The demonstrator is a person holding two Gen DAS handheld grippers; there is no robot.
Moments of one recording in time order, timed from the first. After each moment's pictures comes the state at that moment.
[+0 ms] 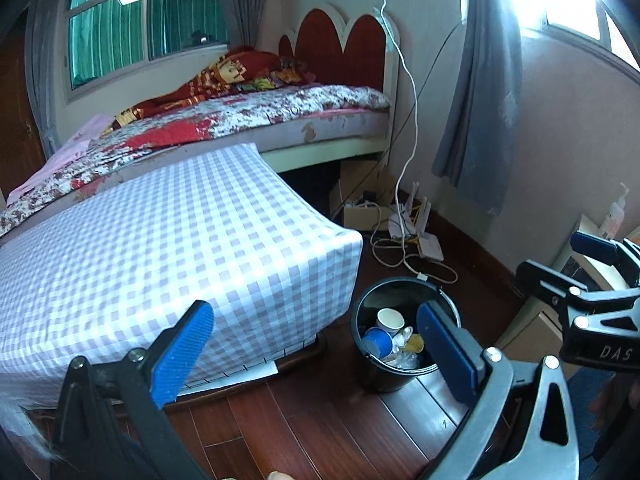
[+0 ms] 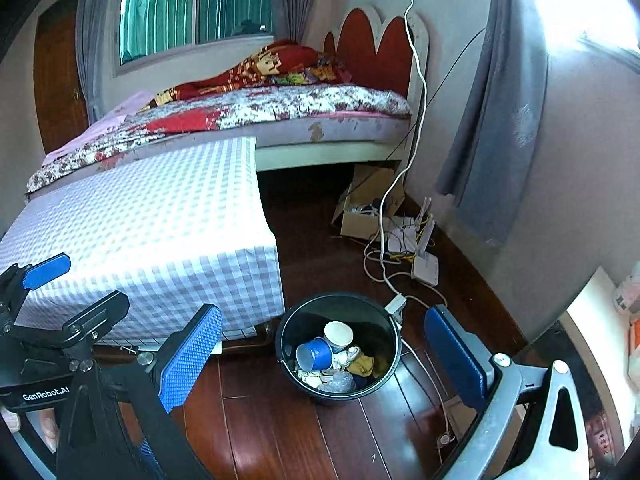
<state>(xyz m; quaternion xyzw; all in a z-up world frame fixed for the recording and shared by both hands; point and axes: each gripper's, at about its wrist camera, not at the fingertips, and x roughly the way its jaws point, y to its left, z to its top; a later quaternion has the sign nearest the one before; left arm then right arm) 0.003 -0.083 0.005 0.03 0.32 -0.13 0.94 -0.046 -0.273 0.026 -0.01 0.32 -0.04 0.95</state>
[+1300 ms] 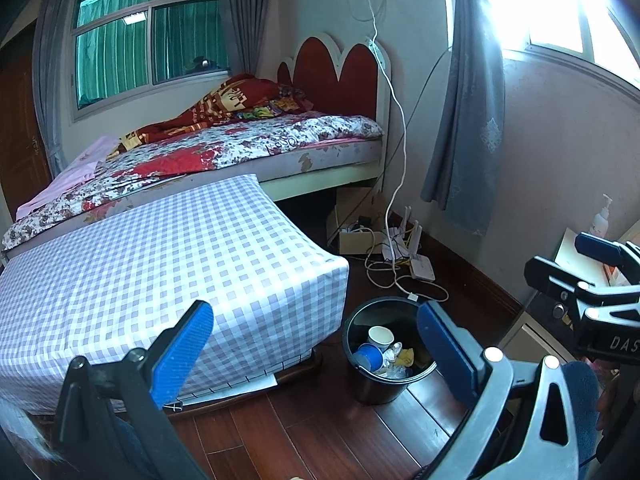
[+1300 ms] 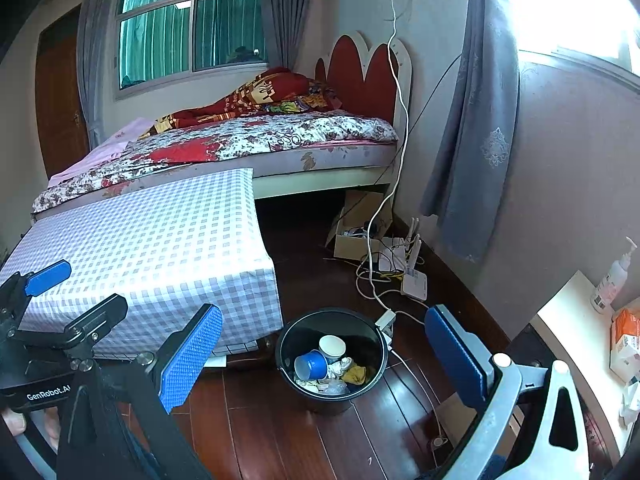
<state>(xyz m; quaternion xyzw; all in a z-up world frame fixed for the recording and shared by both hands) -0.035 -0.089 0.038 0.03 0.28 -0.13 0.95 -0.091 -0.281 0.059 0.00 0.29 -0.05 0.96</state>
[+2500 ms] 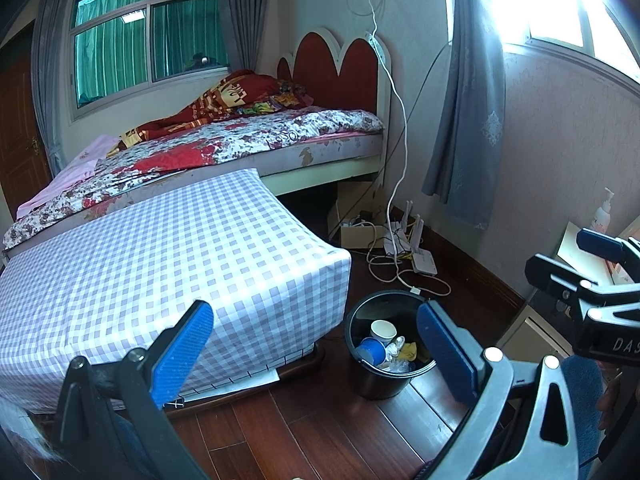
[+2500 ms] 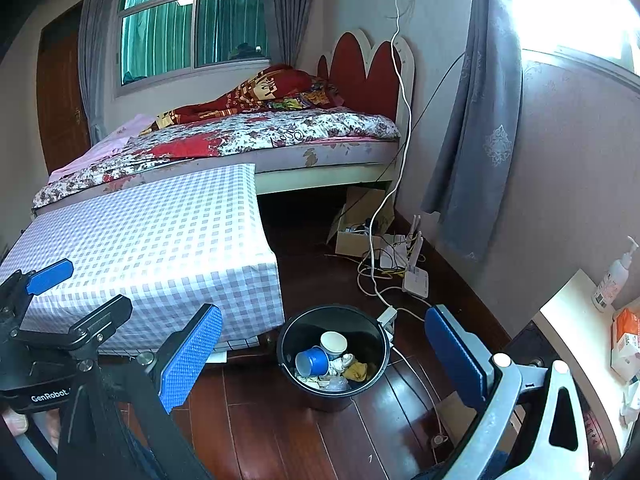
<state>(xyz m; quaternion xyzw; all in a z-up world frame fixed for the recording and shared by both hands) -0.037 -0.084 0.034 0.04 0.28 -0.13 0.95 -0.090 -0.279 0.055 0.00 0.29 -0.05 0.95</state>
